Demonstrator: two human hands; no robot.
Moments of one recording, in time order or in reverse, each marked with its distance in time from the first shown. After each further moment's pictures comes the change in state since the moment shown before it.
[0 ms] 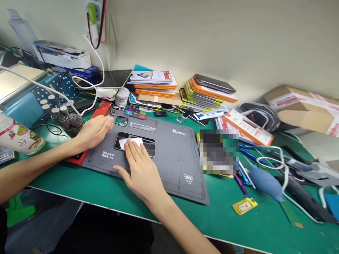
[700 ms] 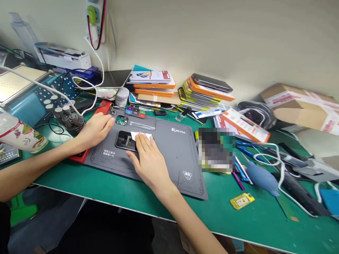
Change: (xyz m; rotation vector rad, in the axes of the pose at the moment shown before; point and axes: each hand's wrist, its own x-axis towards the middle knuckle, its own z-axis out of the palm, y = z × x) left_hand 0.003 -0.005 0.006 0.097 0.049 0.096; right_hand 0.001 0.019 -0.007 -0.020 0.026 0.111
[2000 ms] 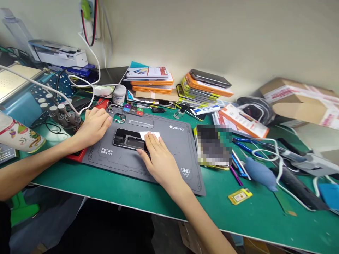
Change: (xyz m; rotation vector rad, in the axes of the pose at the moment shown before) left_hand -0.001 -0.004 0.005 0.165 0.027 0.043; right_hand -0.019 0.040 -0.004 0.024 -0.018 0.065
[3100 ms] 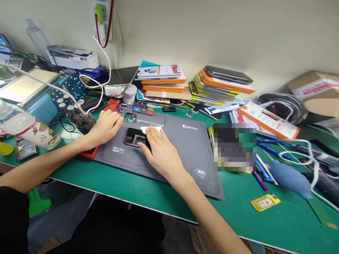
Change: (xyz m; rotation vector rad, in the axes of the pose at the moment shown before) left_hand 0.000 0.003 -0.002 -0.025 -0.085 -0.031; right_hand 0.026 -0.026 0.006 -0.021 -0.022 -0.073
